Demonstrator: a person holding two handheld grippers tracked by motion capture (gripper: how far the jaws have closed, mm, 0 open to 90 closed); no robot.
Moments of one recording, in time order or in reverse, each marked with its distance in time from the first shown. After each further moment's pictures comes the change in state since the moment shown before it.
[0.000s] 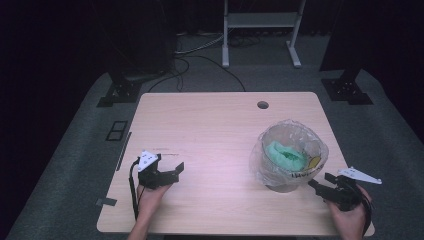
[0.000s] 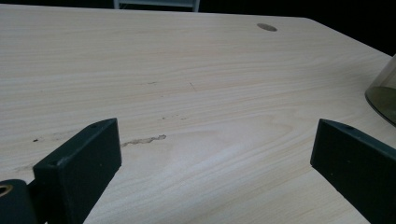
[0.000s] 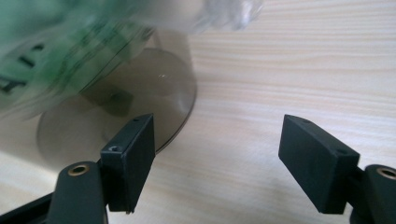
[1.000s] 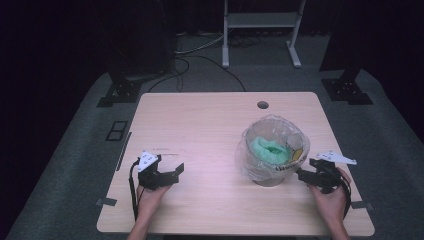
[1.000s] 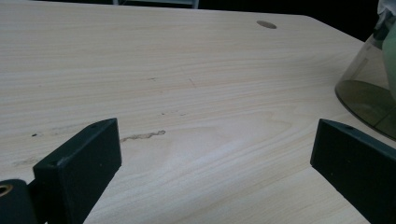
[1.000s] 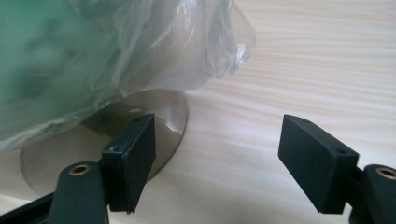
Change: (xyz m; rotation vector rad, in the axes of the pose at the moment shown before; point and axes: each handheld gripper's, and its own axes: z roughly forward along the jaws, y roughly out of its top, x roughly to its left) left arm 0.002 -0.002 -0.002 0.007 -0.005 -0.014; right arm 0.035 0.040 0.039 0.012 -0.008 -0.083
